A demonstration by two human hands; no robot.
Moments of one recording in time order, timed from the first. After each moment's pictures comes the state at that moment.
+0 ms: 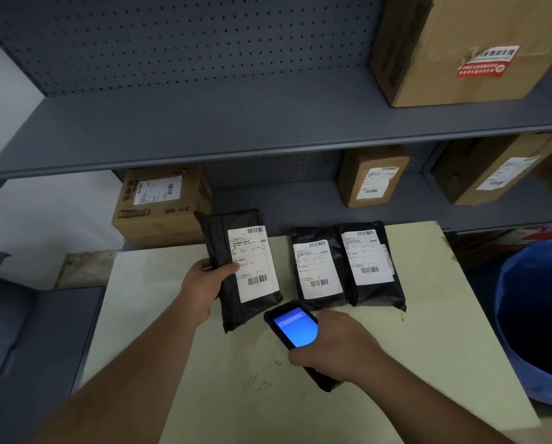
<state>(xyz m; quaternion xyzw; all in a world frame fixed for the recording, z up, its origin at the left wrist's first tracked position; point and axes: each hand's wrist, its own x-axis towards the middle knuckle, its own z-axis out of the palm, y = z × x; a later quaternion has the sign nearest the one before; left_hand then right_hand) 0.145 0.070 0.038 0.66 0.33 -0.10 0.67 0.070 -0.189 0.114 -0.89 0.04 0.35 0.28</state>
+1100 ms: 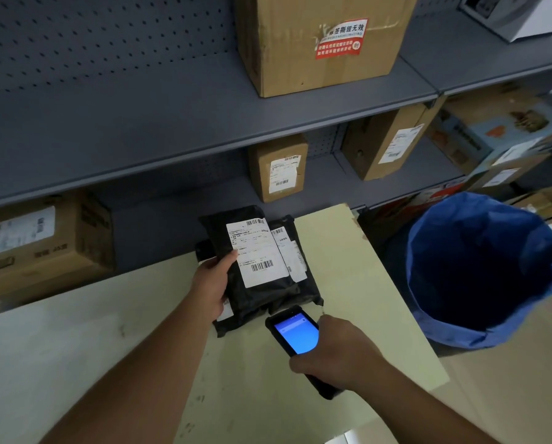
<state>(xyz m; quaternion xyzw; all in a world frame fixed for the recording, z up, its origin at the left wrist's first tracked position) 0.222 -0.141 0.009 0.63 0.31 -0.23 0.67 0.085 -0.342 0.095 -0.87 0.19 0.35 0.28</state>
